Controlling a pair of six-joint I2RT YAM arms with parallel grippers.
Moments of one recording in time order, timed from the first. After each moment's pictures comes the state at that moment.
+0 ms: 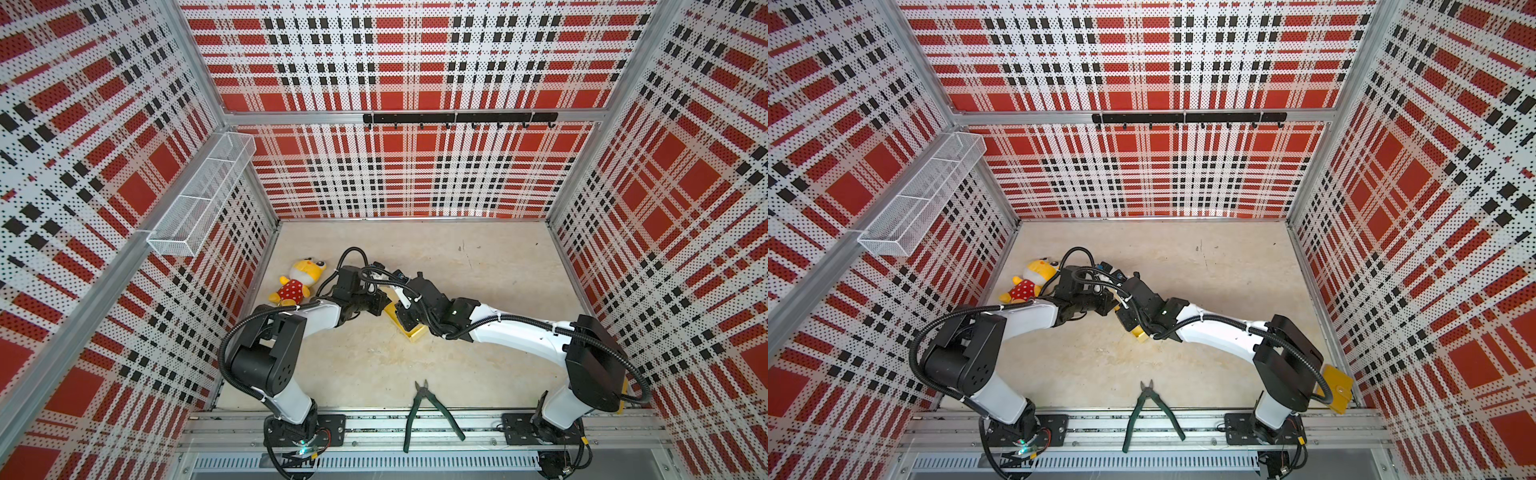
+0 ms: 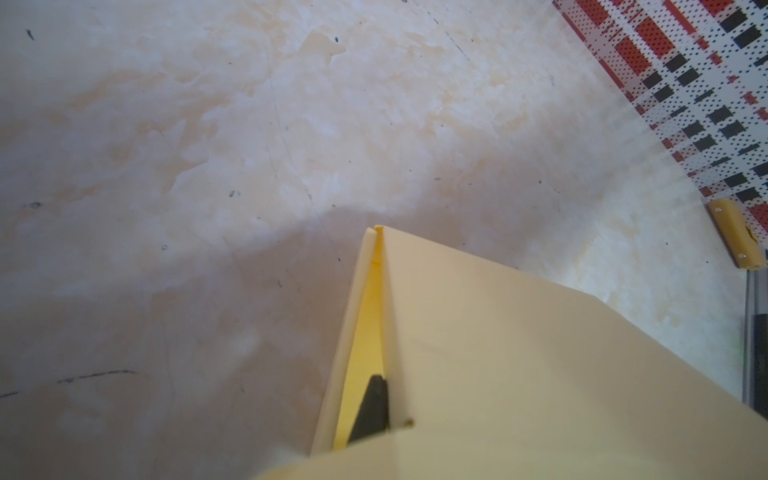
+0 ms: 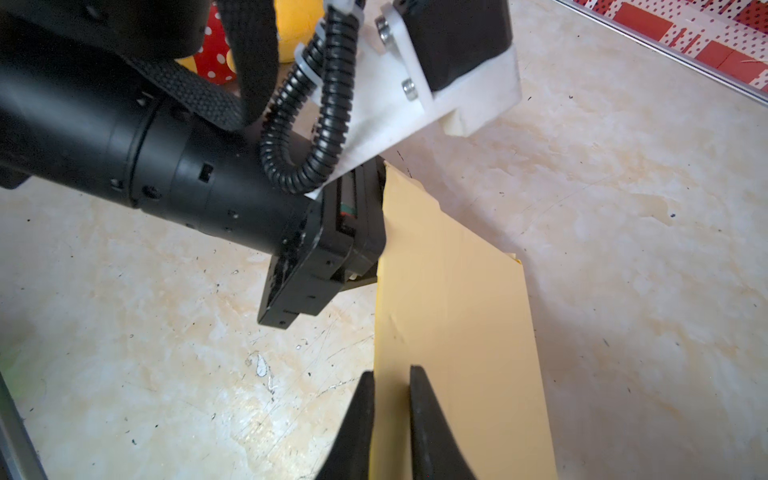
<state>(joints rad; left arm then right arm) -0.34 1.65 0.75 0.15 0.53 -0.05 0.98 1.64 1.15 -0.23 0.18 0.16</state>
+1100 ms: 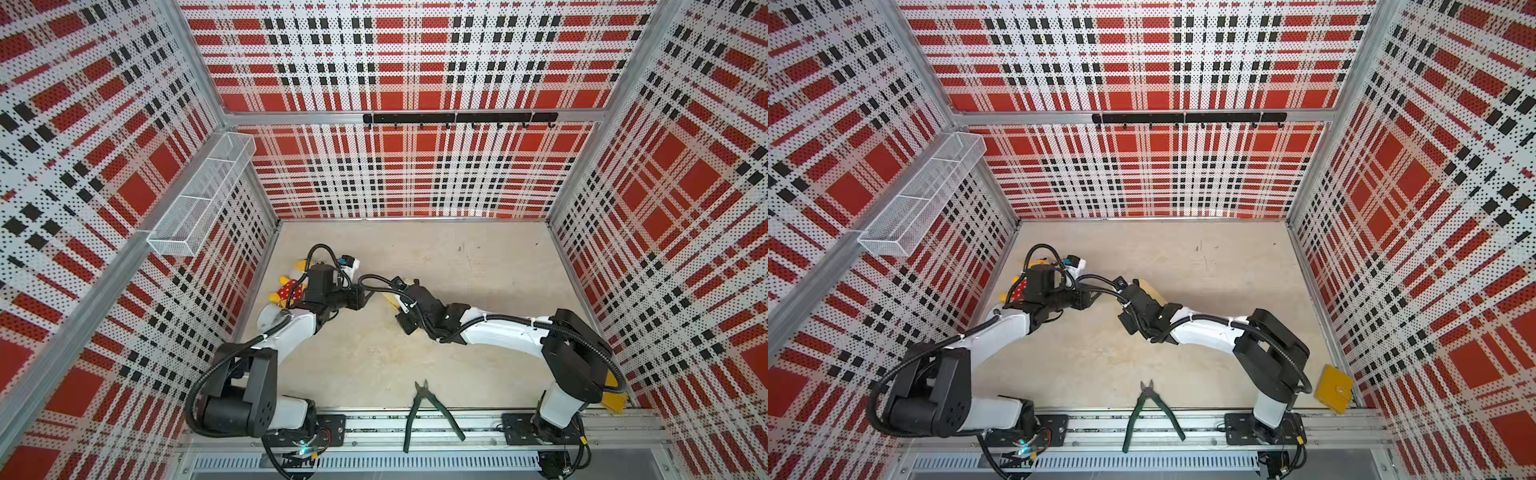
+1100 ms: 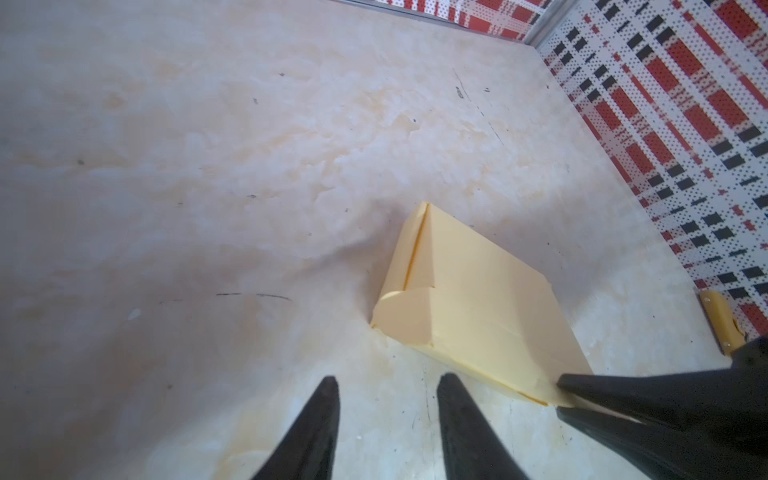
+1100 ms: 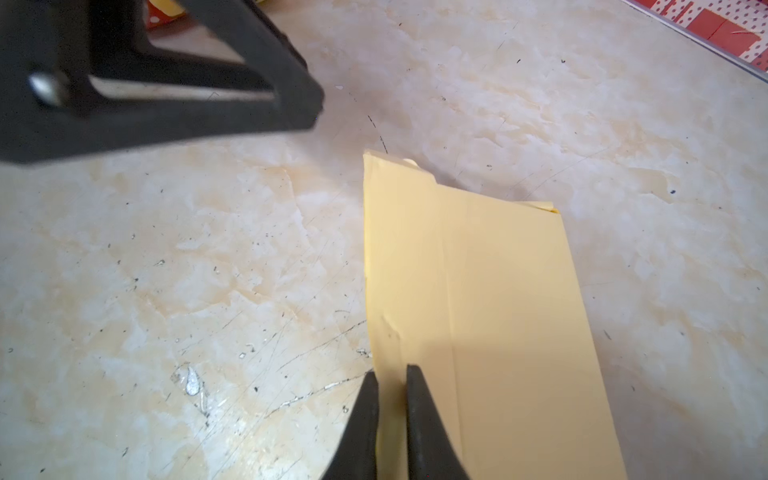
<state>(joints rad) -0.14 1.39 0.71 0.03 0.54 -0.14 0.97 1.73 1.08 -0.12 0.22 0.14</state>
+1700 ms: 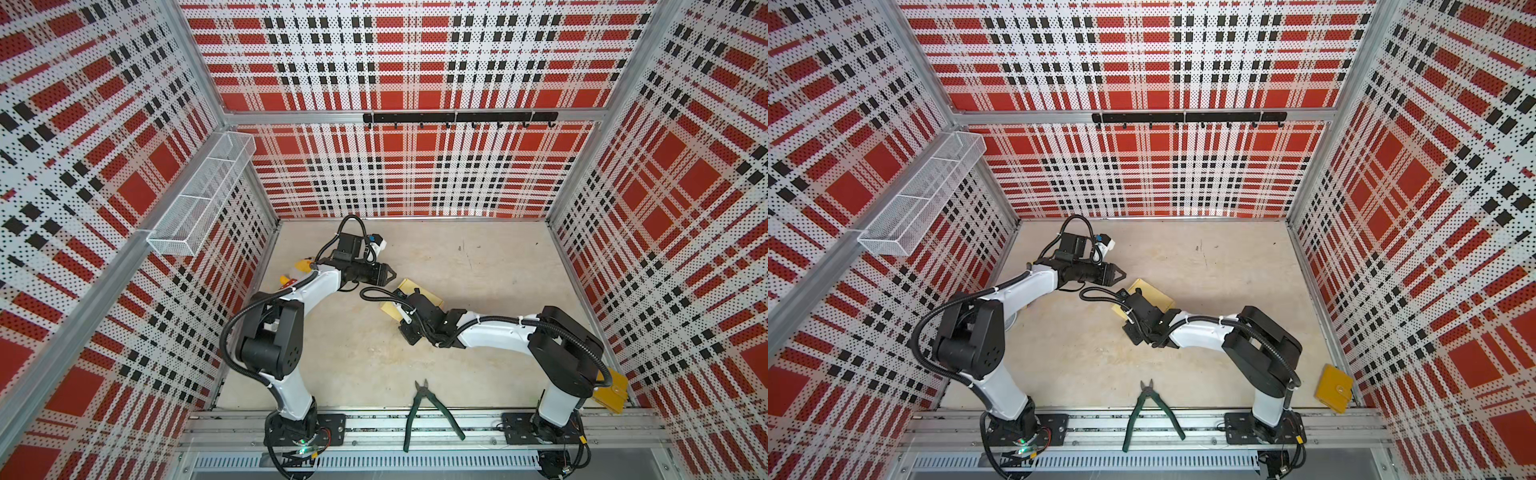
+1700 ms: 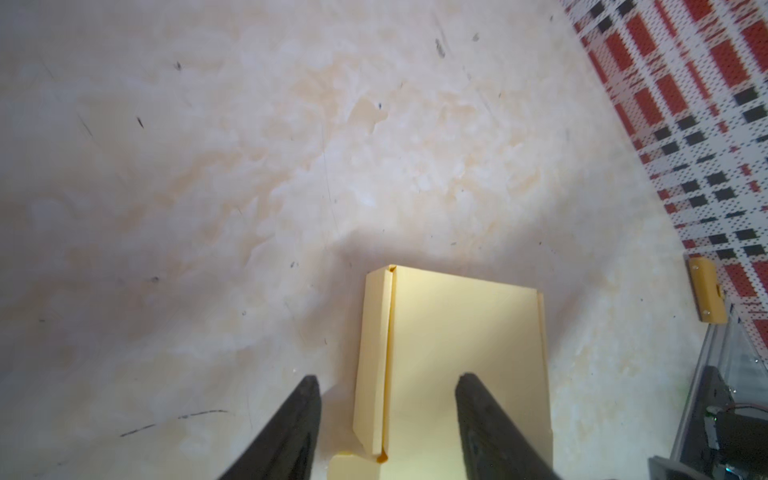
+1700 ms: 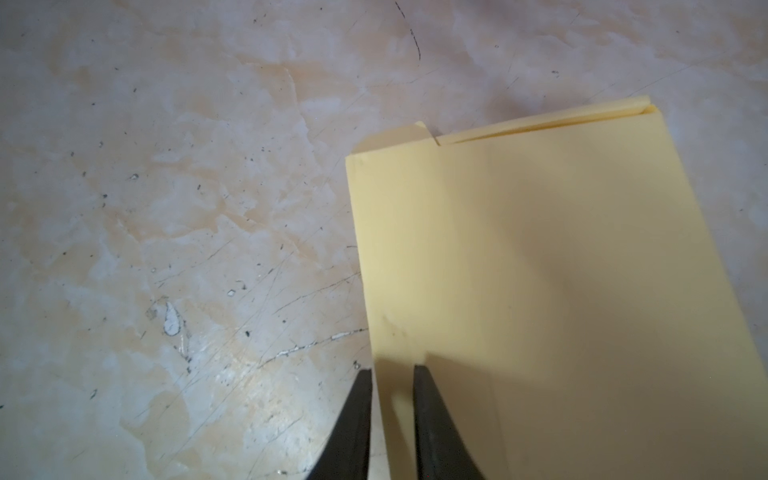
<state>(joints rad) -0.28 1.79 1.20 -0.33 0.54 -0.05 0.97 1.77 1.01 -0.11 0.15 0.14</state>
